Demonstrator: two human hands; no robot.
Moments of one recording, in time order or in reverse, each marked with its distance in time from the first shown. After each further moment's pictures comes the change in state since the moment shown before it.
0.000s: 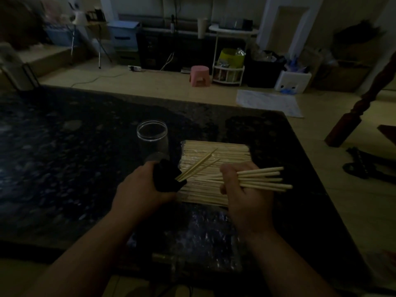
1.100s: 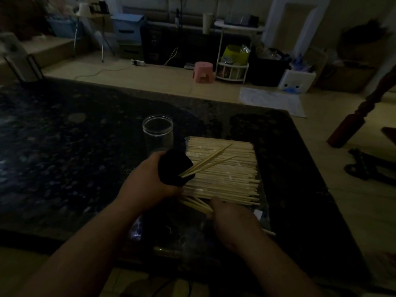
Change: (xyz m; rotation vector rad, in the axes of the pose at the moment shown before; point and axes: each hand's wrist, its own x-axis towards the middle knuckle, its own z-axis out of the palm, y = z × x) left_hand -0.002 0.006 -0.011 -0.194 -0.041 0.046; right_hand -0.034 0.046 0.013 -0.875 -0.861 0.012
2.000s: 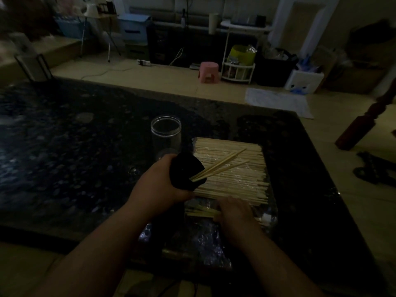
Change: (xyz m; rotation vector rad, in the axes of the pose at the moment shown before) left_hand -0.005 0.004 0.000 -0.001 -0.013 0.033; right_hand 0.032 0.014 0.031 -0.023 0.010 0.058
